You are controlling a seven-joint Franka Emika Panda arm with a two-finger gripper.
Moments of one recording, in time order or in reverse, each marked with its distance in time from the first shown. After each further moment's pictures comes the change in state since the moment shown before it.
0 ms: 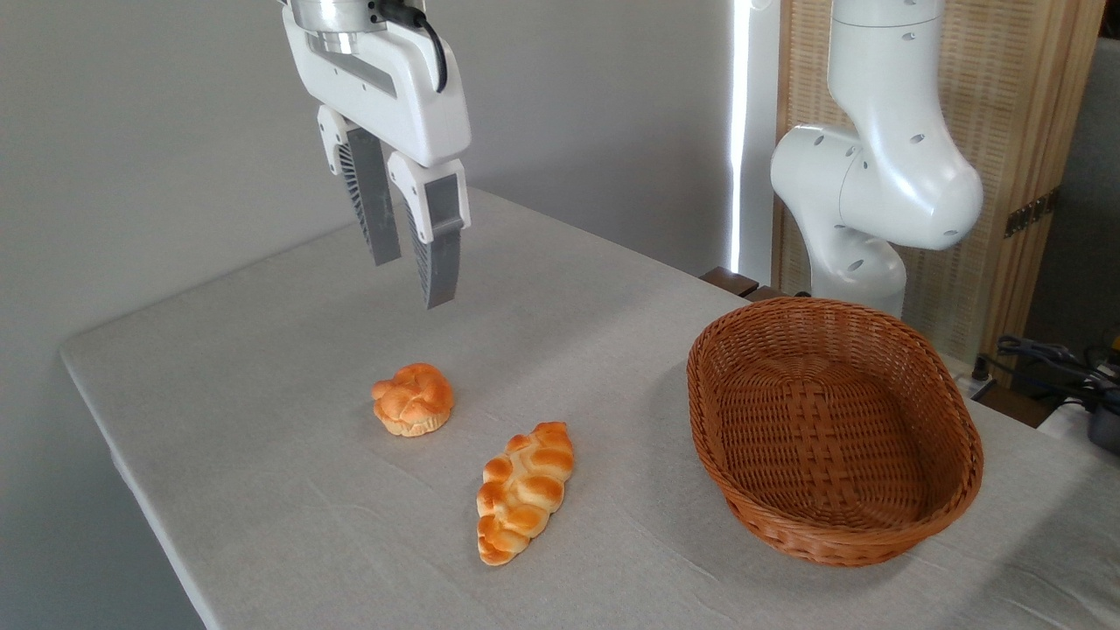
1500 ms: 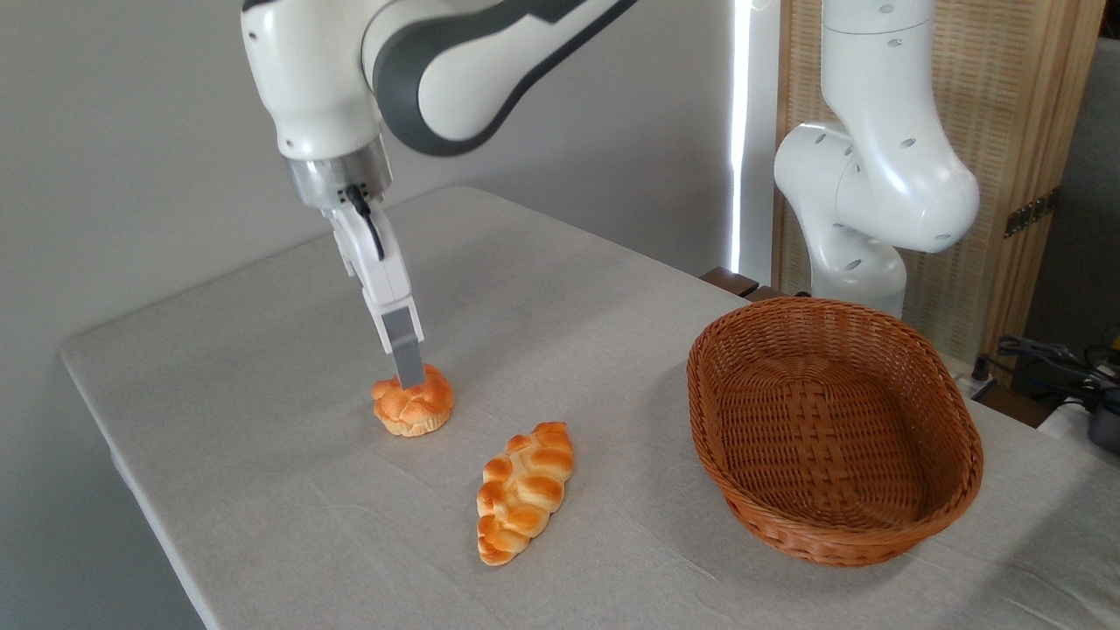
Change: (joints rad) arm -0.095 0.075 -0.146 -0.322 0.001 0.343 -0.002
